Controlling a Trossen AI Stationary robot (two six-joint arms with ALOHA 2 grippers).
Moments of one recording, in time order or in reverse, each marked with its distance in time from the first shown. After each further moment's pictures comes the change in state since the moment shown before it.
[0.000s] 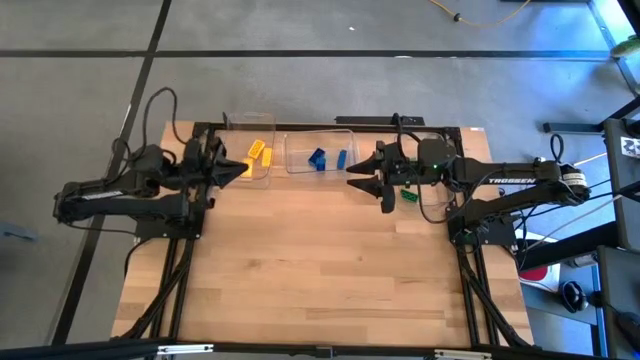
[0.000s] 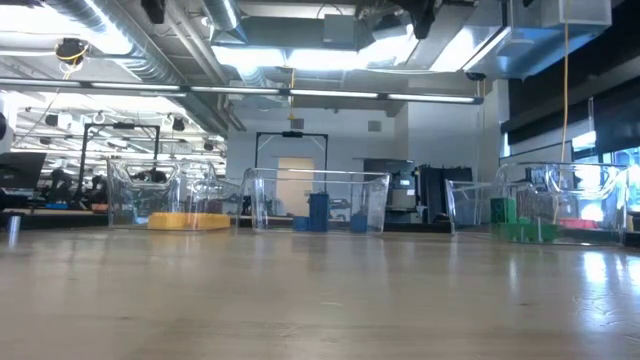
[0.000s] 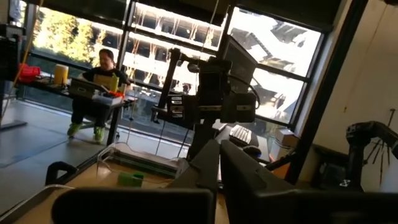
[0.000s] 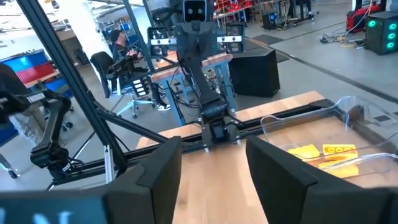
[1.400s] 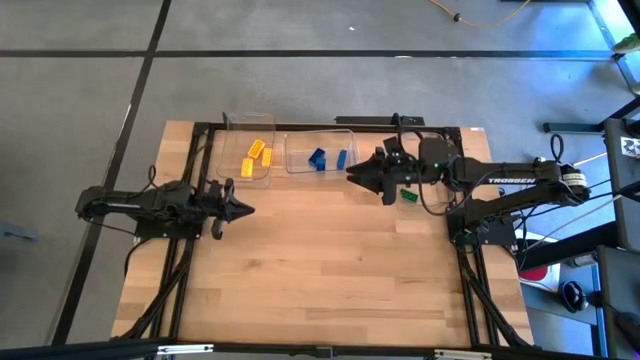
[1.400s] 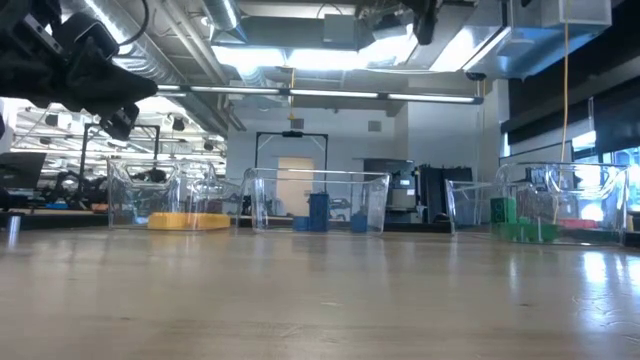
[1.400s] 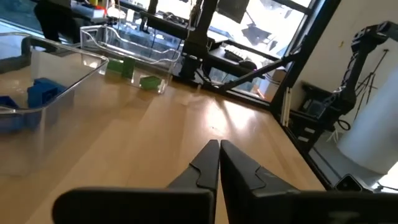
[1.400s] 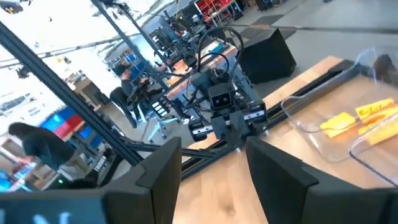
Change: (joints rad) left arm -0.203 -0.419 -0.543 -0.145 -0.075 -0.040; right arm -0.010 0.001 0.000 0.025 -0.003 0.339
